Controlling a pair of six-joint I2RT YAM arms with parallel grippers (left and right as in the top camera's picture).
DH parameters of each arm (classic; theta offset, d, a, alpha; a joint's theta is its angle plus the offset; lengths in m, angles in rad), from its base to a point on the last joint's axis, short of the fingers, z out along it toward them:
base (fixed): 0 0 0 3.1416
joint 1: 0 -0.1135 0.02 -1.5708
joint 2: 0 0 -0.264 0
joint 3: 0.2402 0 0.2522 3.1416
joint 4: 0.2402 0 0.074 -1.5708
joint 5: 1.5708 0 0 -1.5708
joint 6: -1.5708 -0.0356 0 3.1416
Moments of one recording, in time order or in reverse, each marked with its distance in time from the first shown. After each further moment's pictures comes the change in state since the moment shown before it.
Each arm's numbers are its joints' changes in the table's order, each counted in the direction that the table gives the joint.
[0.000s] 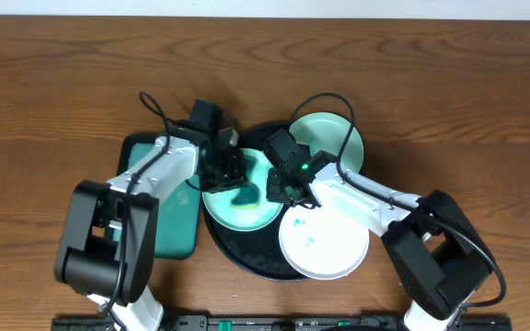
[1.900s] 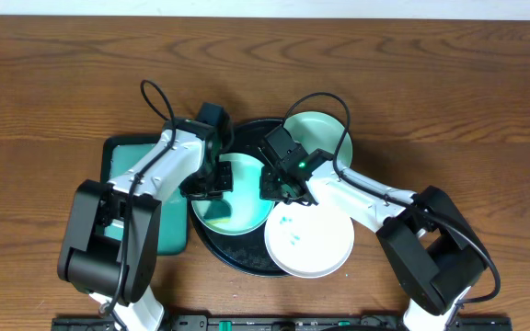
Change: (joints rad) left arm 0.018 -0.002 0.080 0.328 -0.391 -0.065; right arm 0.000 -0.026 0.020 -0.037 -0.068 0.004
